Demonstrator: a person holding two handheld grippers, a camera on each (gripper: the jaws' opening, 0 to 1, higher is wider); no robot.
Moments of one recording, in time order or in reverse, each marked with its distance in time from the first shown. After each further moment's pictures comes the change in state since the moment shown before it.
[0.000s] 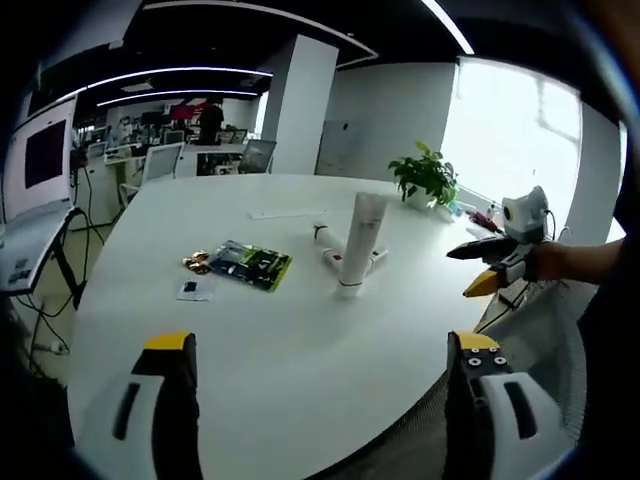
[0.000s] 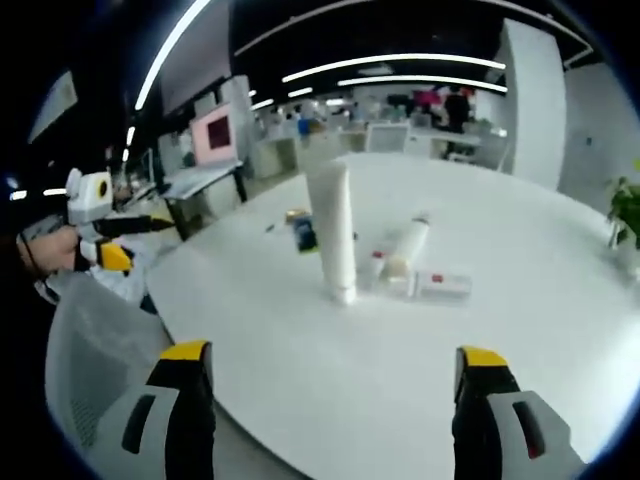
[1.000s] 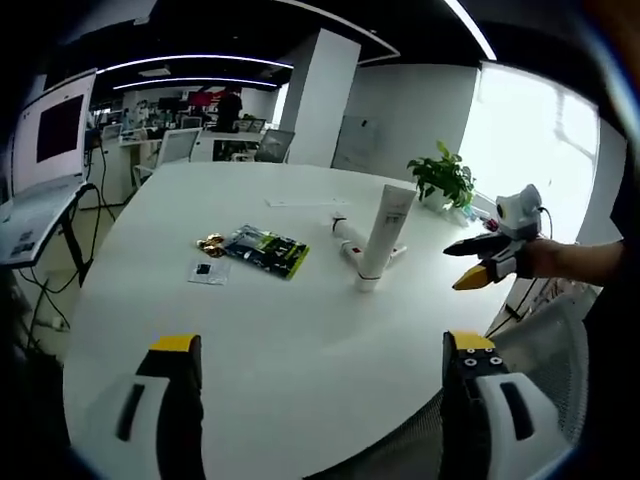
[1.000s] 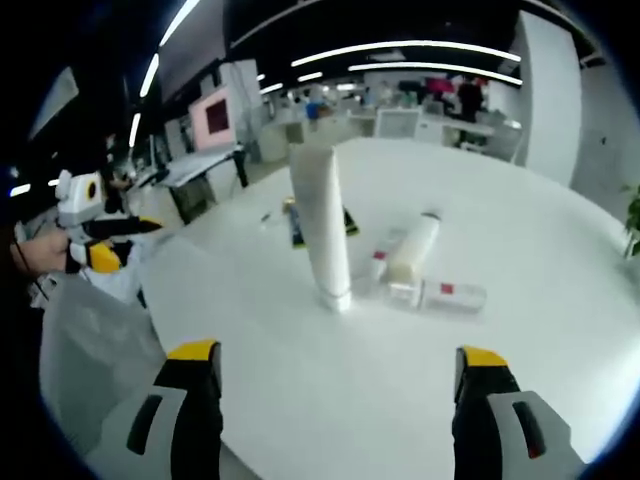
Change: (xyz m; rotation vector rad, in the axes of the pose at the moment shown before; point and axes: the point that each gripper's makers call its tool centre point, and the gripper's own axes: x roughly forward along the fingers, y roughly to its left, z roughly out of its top) left arm 0.006 0.017 -0.020 -0.080 0.065 0.057; right arm 0.037 -0.015 0.007 -0.025 0.074 0.041
